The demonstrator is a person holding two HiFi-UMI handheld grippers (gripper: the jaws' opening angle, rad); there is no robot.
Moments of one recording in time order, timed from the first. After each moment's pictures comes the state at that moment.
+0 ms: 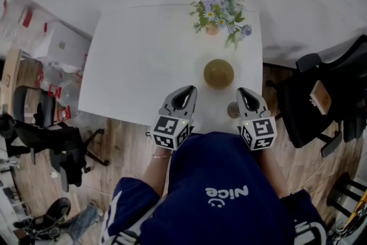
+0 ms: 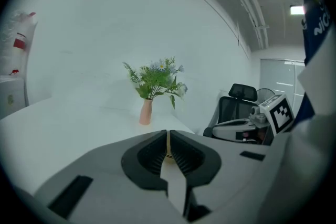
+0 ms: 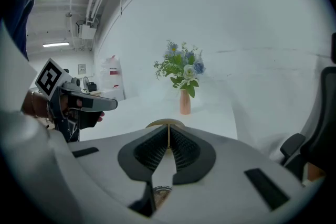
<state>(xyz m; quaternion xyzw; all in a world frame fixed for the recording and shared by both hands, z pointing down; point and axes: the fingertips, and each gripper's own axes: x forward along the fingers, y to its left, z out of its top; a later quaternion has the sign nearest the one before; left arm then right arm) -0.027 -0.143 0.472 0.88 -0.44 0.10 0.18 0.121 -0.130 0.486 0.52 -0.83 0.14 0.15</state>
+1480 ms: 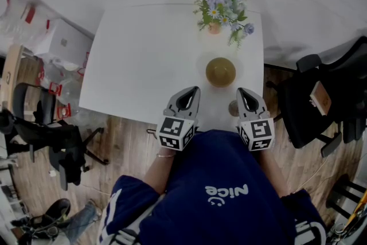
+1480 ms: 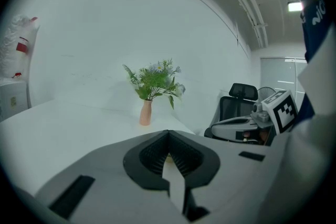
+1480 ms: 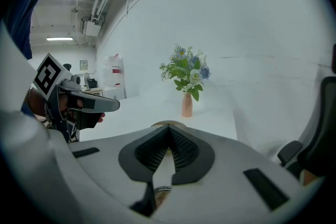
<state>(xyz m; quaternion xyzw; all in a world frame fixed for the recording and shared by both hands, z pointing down) -0.024 -0.130 0.472 0.87 -0.45 0.09 0.17 0.110 -0.121 0.478 0.53 -0.83 0.11 0.16</state>
